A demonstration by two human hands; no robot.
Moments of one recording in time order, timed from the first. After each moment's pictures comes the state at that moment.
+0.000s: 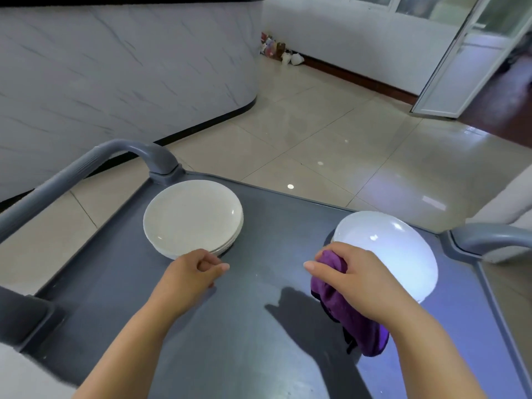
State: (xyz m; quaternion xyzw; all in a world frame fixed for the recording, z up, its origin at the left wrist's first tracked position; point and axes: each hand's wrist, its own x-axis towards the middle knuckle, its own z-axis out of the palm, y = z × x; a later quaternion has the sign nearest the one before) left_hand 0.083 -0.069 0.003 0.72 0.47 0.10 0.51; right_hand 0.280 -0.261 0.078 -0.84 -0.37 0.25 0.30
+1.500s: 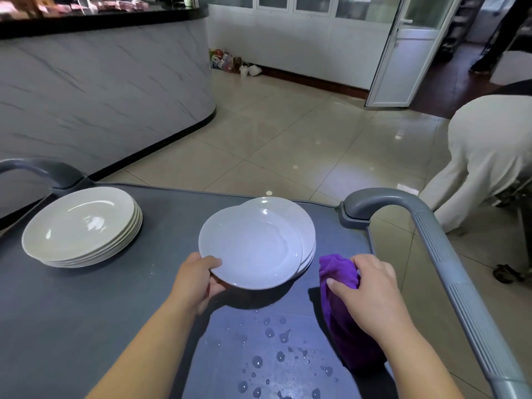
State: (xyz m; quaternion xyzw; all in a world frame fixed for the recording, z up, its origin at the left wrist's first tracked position) left_hand 0.259 -0.246 -0.010 0.41 0.45 0.21 0.76; right_hand 0.399 -0.472 0.024 -0.92 -0.25 0.08 0.29
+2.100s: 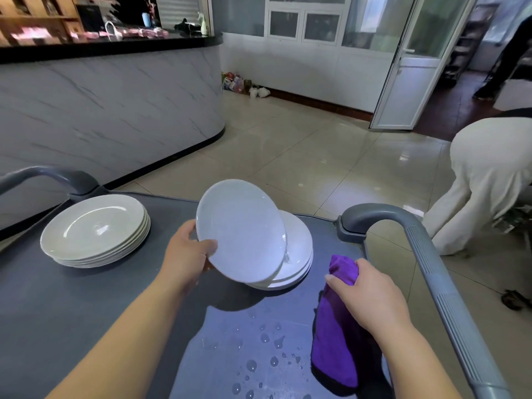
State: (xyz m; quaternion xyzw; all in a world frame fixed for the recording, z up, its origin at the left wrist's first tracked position) left_hand 0.252 -0.238 0.042 0.58 0.41 0.28 0.65; right_hand 0.412 -0.476 0.035 -0.95 -0.22 0.09 0.22
